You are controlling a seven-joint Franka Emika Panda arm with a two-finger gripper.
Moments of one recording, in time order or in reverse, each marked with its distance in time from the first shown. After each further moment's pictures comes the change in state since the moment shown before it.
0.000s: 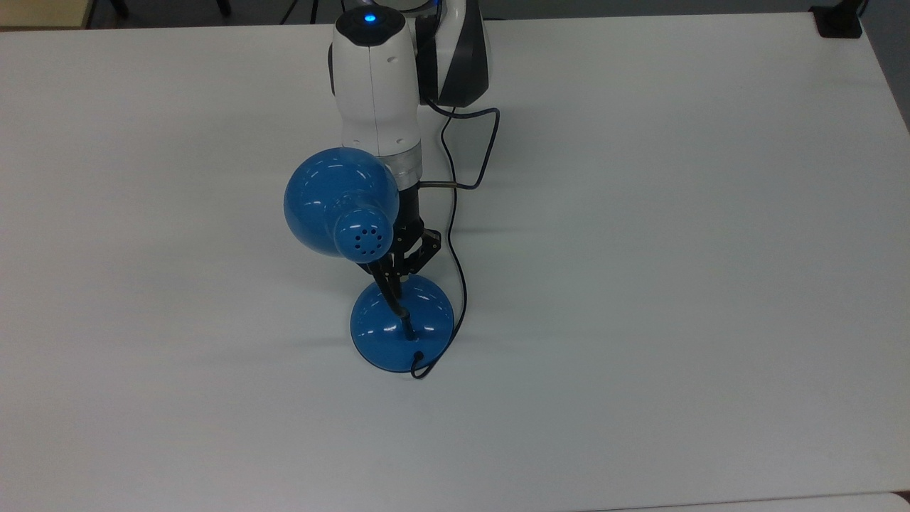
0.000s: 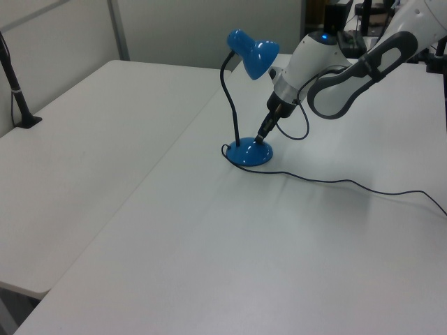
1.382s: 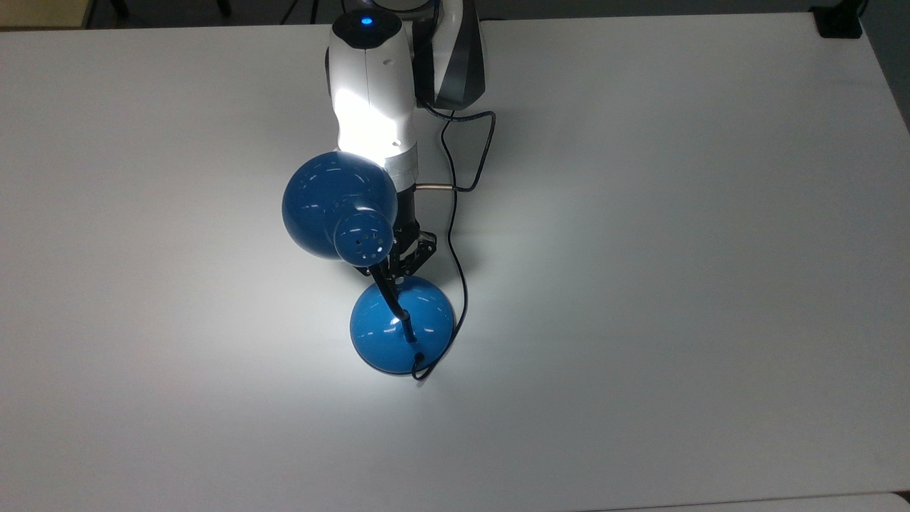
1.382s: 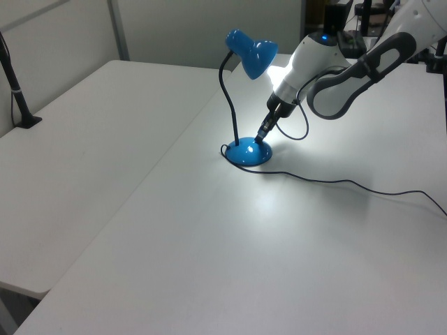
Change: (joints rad) arm -0.007 0.002 -0.005 0.002 0.000 -0.009 0.000
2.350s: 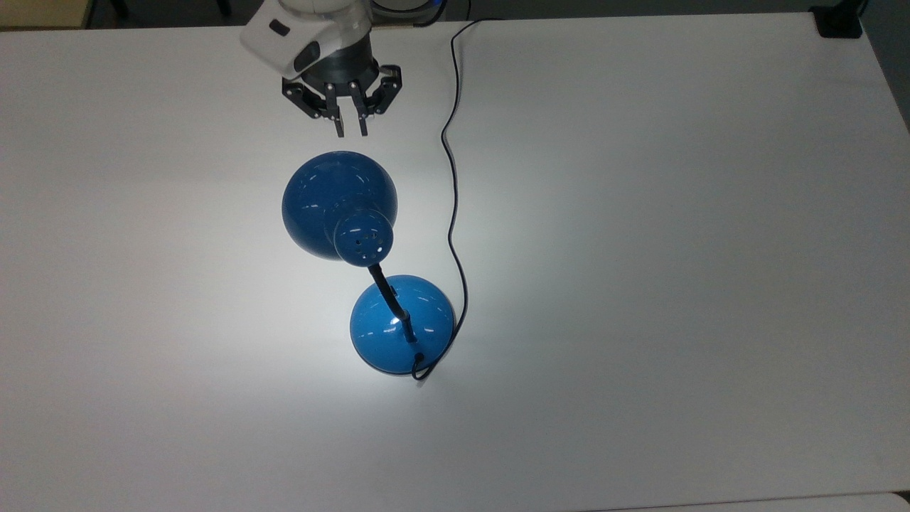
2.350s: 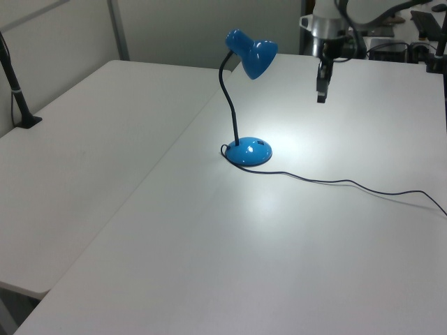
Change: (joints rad) arm -0.066 -0.387 -0.001 0.023 -0.002 -0.868 -0.170
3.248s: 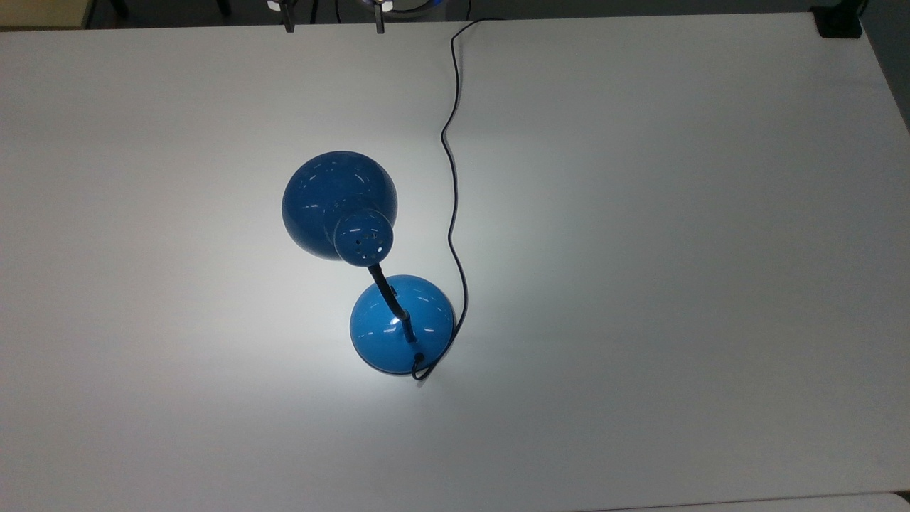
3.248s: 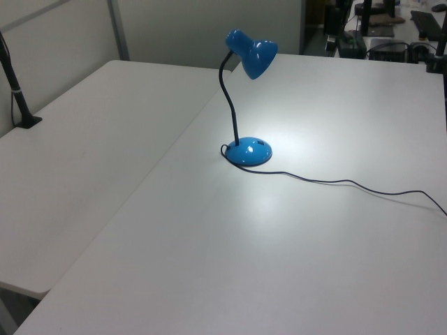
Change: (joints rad) arm -0.001 -0.111 -0.001 0.190 0.009 -0.215 0.091
